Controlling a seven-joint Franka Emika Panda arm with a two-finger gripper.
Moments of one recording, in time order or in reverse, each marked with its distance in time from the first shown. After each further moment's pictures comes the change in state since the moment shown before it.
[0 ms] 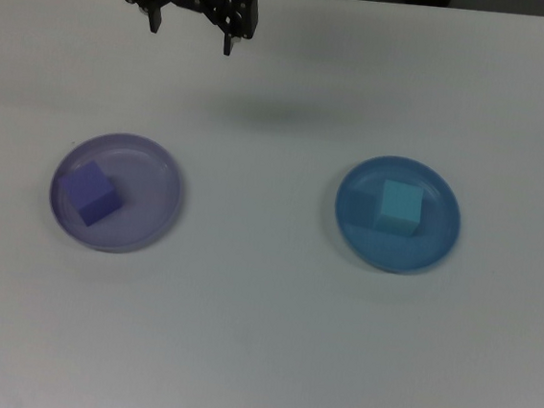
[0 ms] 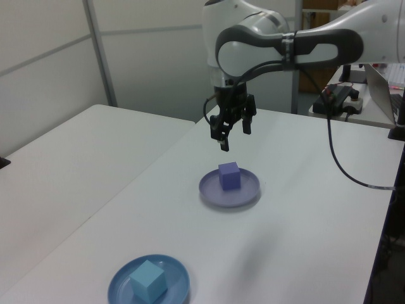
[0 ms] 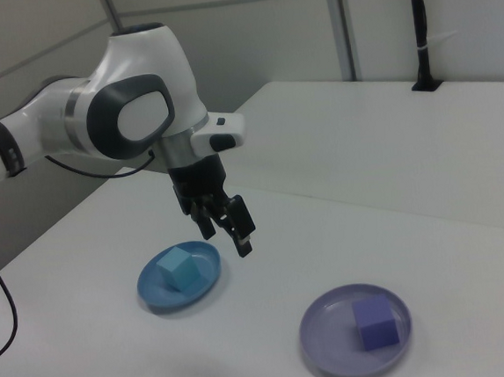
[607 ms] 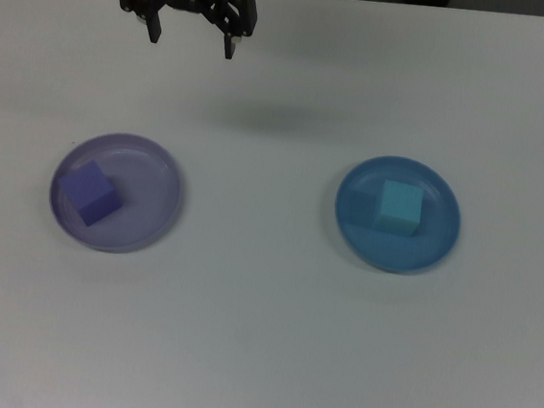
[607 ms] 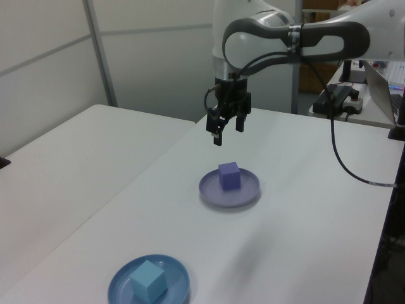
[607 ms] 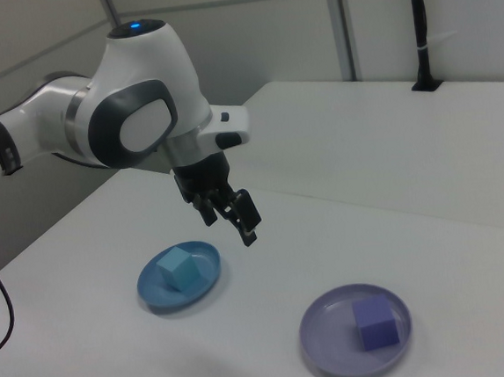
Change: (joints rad) arm -0.015 -0.022 -0.020 -0.028 0.098 0.093 -0.080
